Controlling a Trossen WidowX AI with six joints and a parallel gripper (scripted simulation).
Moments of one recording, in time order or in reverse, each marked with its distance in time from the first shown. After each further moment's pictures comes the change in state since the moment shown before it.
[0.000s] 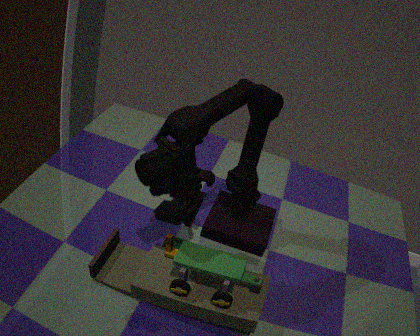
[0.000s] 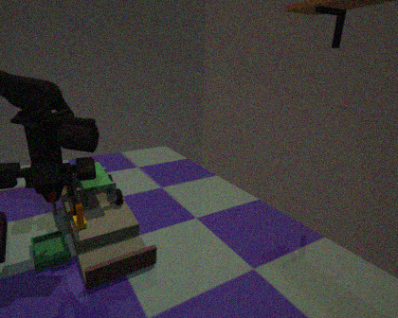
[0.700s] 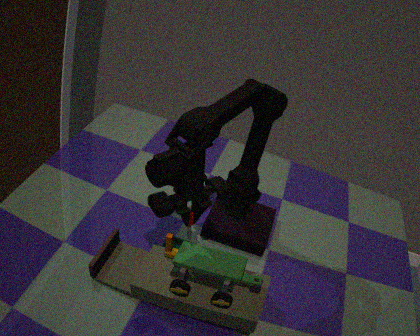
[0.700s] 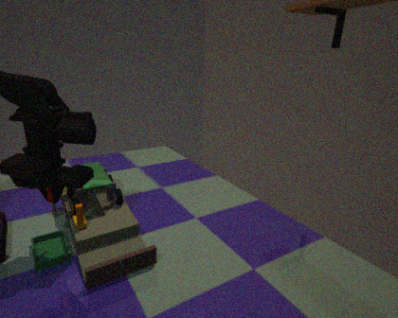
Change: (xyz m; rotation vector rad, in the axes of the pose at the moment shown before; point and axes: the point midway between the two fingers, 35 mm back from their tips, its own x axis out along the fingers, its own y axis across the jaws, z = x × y) arm 0.002 -0.001 -0.004 0.618 -0.103 0.051
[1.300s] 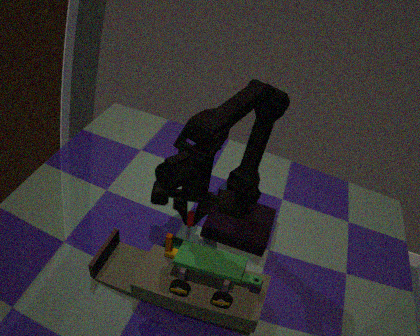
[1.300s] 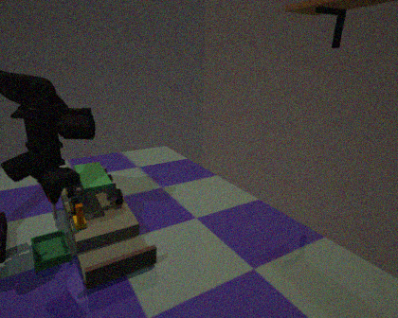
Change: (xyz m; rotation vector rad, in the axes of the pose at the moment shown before) arm 0.001 -0.002 -0.003 0.551 -0.064 0.080
